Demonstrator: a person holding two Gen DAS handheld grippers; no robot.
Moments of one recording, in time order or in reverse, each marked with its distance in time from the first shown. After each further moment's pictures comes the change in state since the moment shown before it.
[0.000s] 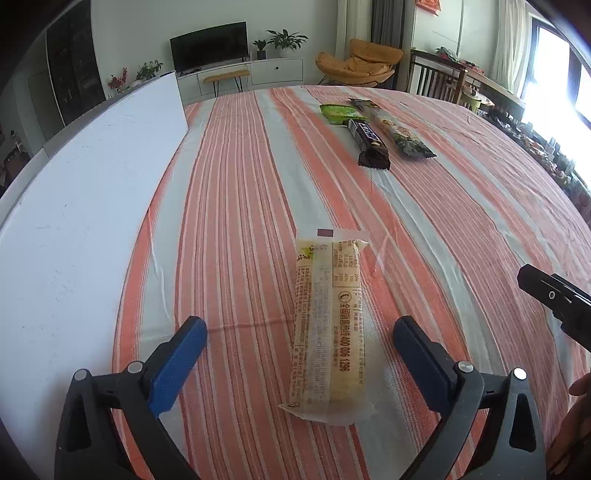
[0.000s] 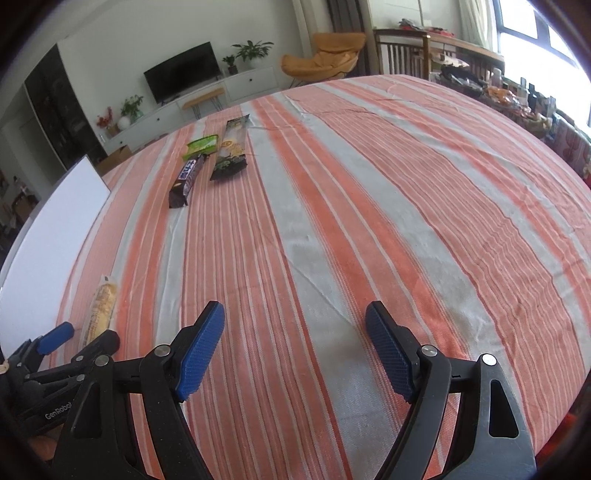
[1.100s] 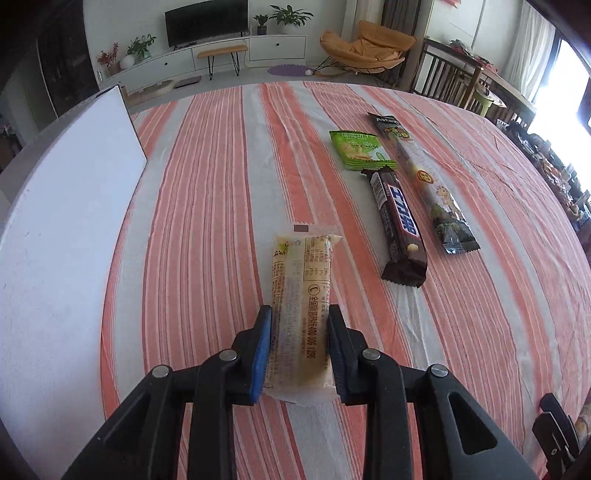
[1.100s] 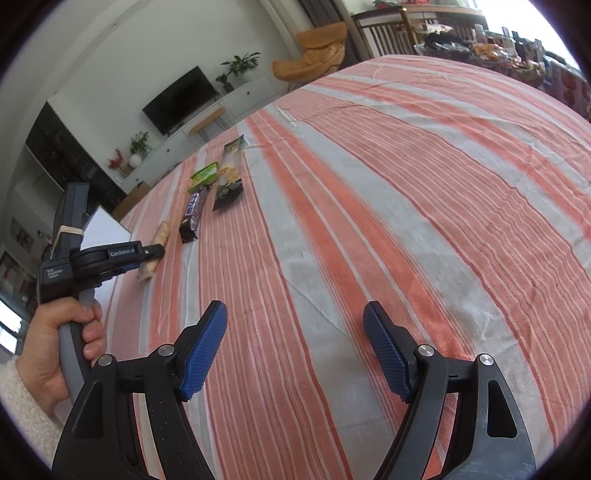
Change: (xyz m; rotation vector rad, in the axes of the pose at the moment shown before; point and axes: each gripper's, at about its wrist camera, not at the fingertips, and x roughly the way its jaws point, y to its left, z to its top) left arm 0.057 0.013 0.107 -0.061 0.111 -0.045; right arm -0.004 -0.028 0.009 0.178 -0.011 0.150
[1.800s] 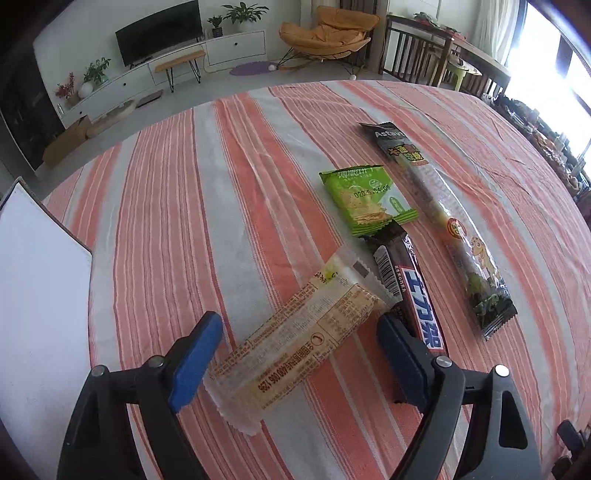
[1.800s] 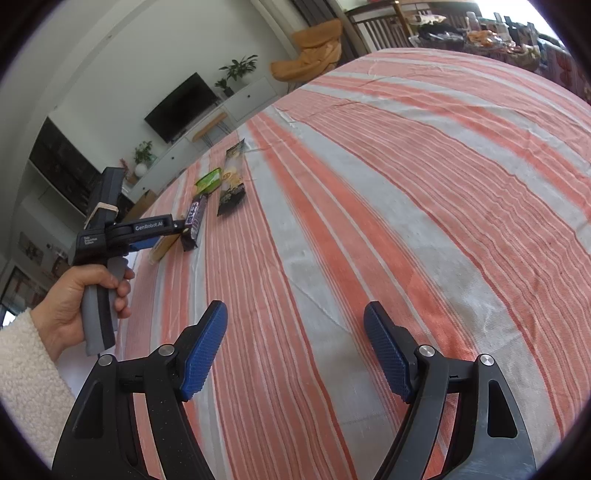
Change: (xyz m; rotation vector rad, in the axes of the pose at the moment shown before) left arm 0.065 0.001 0.091 0.186 0.036 -0.023; right arm -0.004 -0.008 -0.001 0.061 -0.004 0.054
